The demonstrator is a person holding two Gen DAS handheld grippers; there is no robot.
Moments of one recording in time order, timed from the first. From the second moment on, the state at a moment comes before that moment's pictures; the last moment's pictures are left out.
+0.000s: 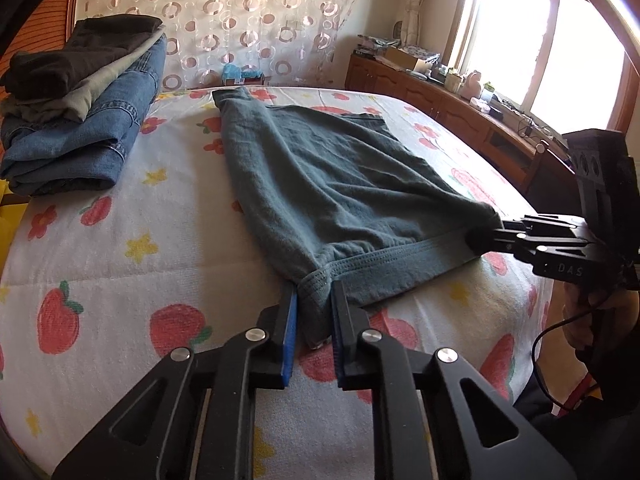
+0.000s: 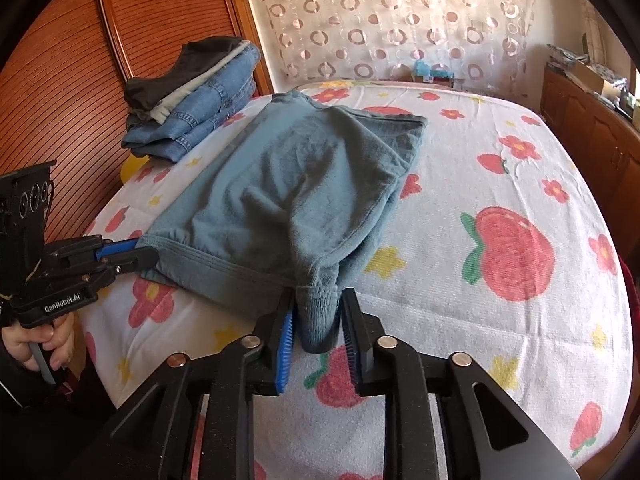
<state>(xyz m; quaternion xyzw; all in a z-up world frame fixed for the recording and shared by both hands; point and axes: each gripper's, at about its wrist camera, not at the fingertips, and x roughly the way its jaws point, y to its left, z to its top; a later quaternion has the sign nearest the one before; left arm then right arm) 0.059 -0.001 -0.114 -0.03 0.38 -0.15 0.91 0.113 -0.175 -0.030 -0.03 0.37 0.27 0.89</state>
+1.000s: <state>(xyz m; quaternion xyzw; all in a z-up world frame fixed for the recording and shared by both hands) 0.033 -0.005 -0.036 -0.03 0.28 -0.19 0.94 0.065 -0.207 0.025 -0.01 0.28 0.30 0.91</state>
